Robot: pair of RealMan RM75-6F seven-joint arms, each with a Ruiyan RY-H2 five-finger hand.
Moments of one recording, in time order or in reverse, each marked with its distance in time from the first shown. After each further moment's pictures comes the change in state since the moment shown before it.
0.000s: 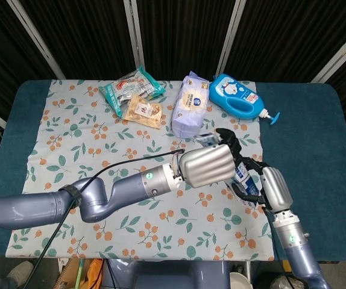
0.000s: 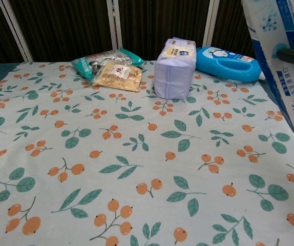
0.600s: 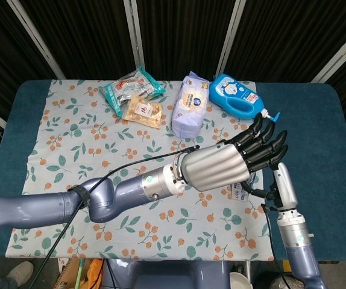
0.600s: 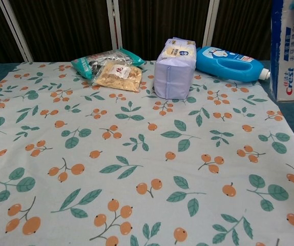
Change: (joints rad) left arm 0.019 -0.038 -0.057 0.005 0.073 0.225 0.018; right arm -0.041 -0.044 0.054 0.010 -0.041 0.082 0.242
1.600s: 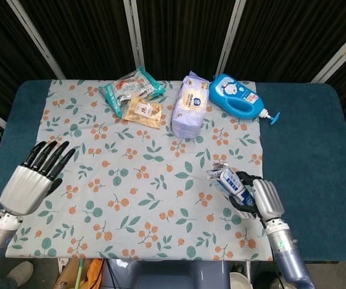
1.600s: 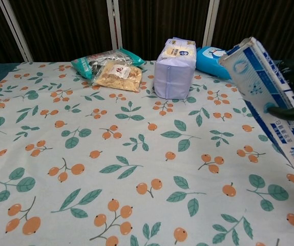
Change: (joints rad) left arm 0.928 0.233 0.504 0.031 0.134 0.650 -0.540; right arm 0.027 -0.083 -0.138 0.078 0.110 -0.112 -0.489
